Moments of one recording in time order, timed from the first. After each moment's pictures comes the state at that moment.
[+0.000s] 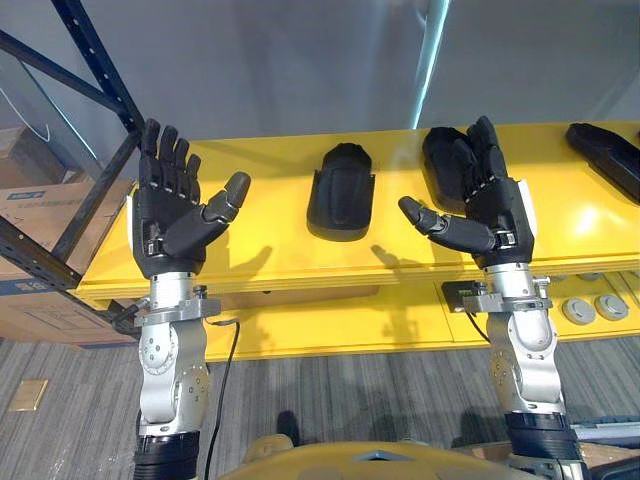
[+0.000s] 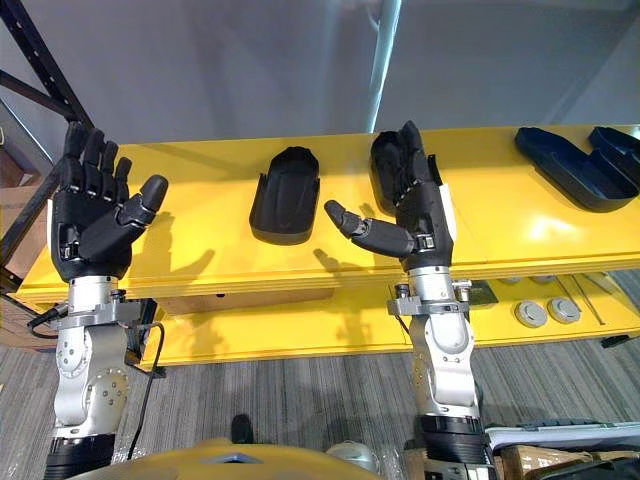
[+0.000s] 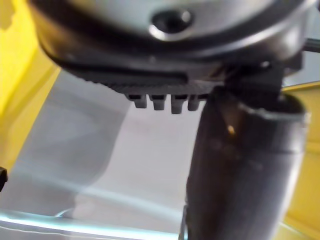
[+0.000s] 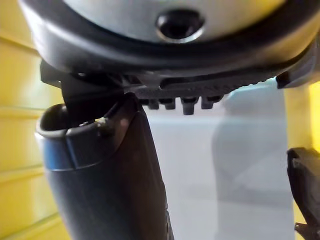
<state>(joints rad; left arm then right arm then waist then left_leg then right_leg) 0.12 0.12 0.10 -0.28 -0.54 -0.29 -0.04 0.04 -0.22 -0.11 -0.13 0.28 -0.33 0.16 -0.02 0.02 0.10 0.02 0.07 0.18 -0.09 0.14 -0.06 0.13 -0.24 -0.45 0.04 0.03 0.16</state>
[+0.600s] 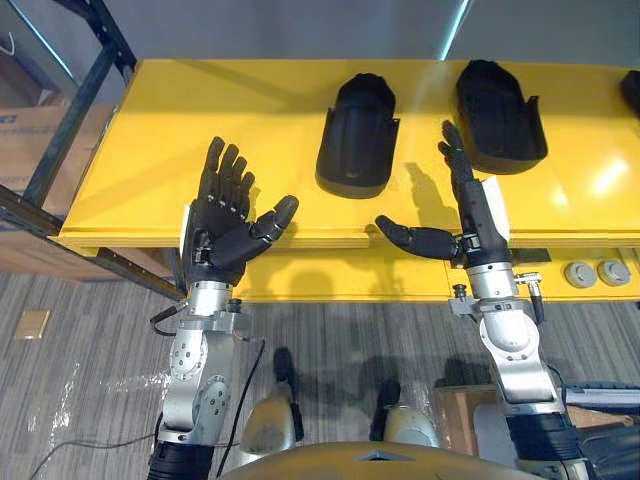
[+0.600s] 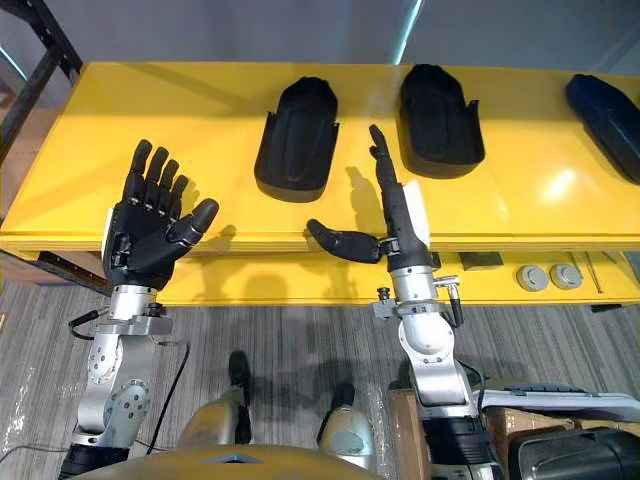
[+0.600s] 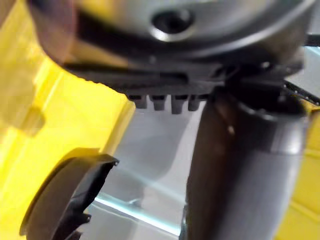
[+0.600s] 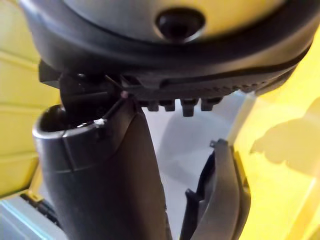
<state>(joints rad) 0.14 0.14 -0.06 -0.27 -0.54 -0.28 -0.05 -0.01 -0.28 0.01 -0.16 -0.22 -0.34 -0.08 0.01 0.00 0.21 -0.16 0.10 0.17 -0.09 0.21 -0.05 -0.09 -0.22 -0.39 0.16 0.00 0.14</state>
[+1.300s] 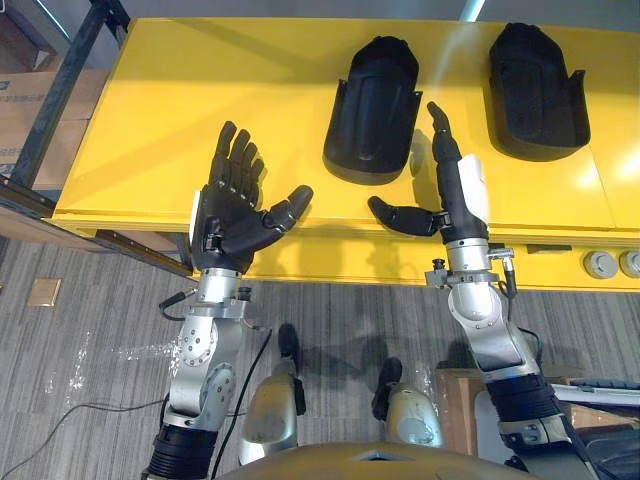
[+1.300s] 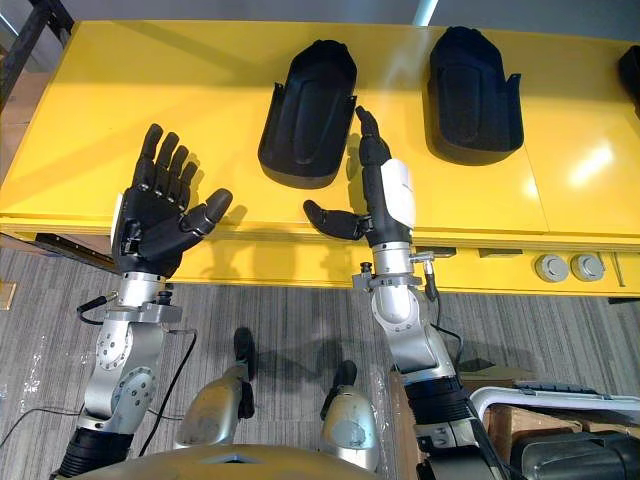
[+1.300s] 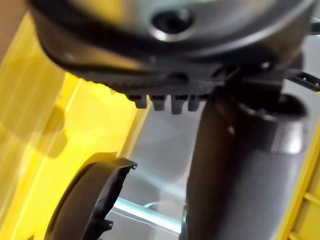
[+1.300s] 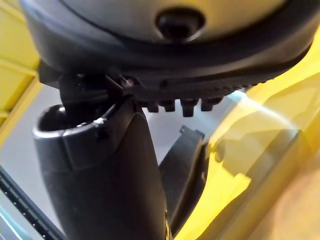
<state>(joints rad) 0.07 0.16 -0.11 -0.26 -0.50 -0.28 -0.01 -0.17 -0.28 0.09 -0.03 -0.47 -0.23 -0.30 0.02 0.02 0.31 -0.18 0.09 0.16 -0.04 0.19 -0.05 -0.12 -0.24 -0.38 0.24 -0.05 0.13</state>
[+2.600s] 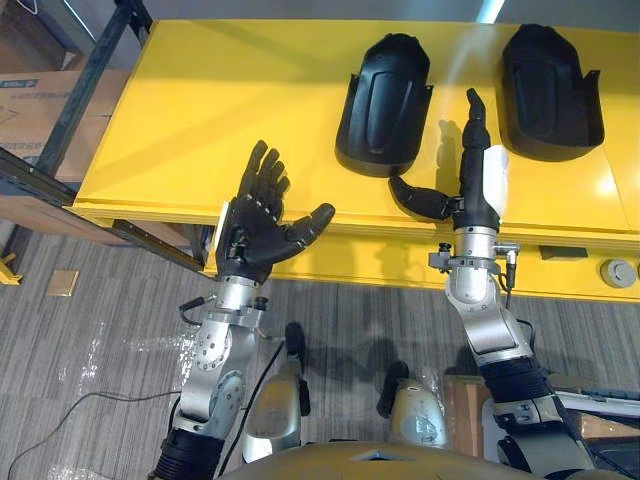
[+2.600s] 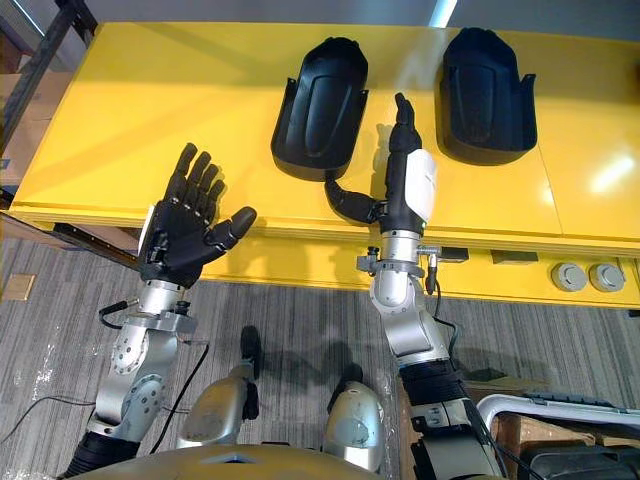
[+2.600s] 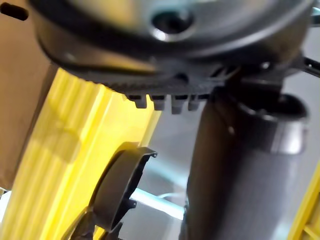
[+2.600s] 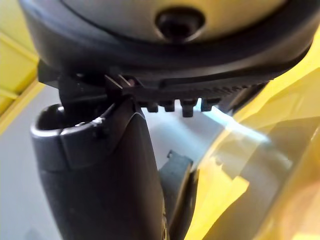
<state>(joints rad) 0.09 0.16 -0.19 -0.23 -0.50 -0.25 -0.03 -0.26 -0.27 0.09 0.06 -0.46 -0.11 -0.48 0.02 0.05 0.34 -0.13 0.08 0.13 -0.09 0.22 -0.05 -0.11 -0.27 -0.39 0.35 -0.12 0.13</state>
